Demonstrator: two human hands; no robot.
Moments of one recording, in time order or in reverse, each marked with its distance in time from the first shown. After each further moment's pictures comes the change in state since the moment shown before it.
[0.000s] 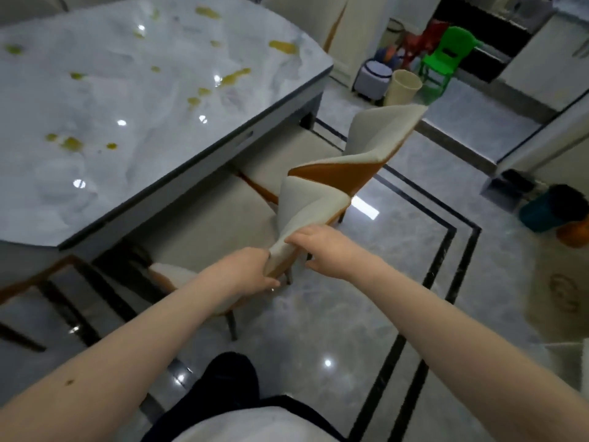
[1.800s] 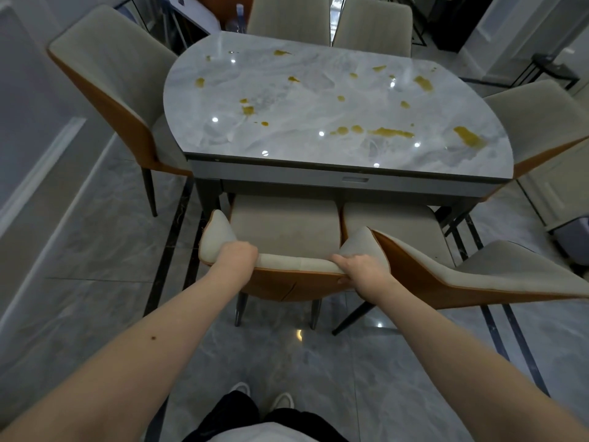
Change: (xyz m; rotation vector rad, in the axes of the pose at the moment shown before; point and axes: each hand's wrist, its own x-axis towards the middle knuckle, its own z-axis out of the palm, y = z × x) left_hand 0.049 0.081 0.030 -0.275 0.195 -0.984; right_hand 0.087 0.161 -0.010 -0.272 -0.209 -0.606
